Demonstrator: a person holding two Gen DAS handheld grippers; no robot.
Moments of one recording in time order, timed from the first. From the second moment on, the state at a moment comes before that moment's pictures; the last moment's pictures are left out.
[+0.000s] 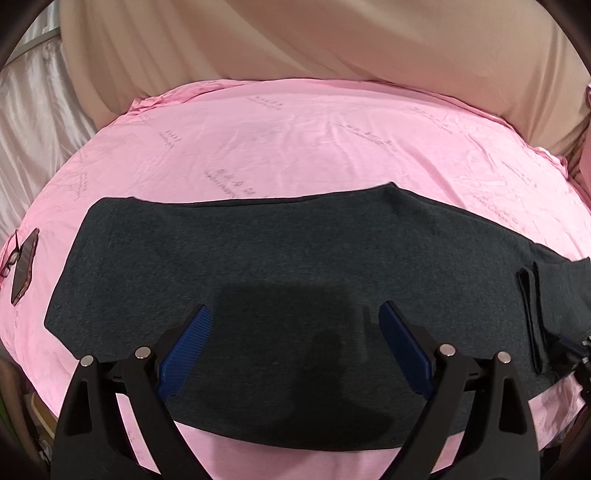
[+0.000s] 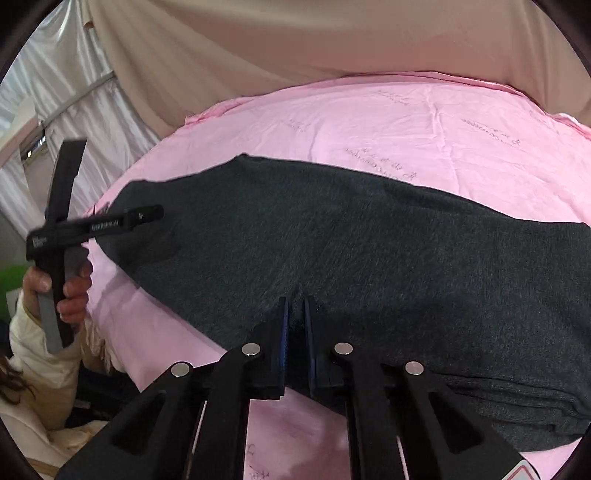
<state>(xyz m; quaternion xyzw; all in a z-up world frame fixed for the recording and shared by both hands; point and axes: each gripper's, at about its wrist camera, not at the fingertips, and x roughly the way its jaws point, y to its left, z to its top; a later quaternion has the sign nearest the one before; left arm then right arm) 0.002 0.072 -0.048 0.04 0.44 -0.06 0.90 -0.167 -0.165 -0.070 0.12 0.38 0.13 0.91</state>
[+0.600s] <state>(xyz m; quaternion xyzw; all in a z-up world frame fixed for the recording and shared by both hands) 0.007 0.104 -0.052 0.01 0.44 -0.05 0.90 -0.151 -0.122 -0.094 0.00 0.43 0.10 0.90</state>
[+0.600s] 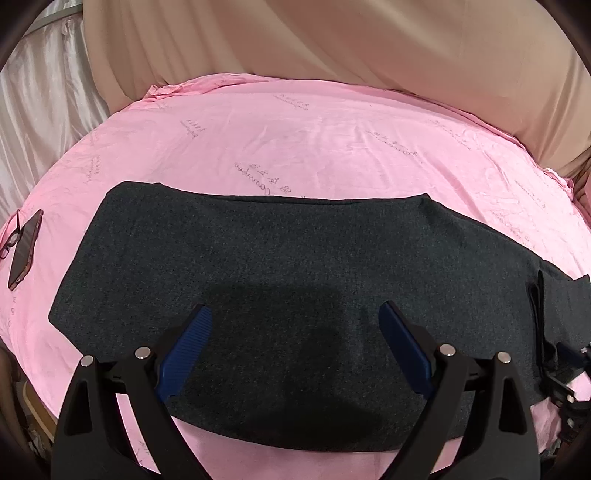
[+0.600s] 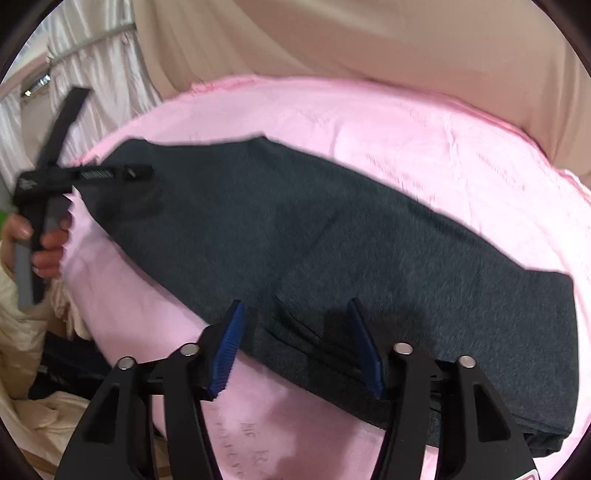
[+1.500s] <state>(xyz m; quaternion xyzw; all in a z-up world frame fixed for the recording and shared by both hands) 0.004 0.316 -0.048 -0.20 0.43 0.10 0.88 -0.107 -0.068 -0.061 0.04 0.36 0.09 0.93</state>
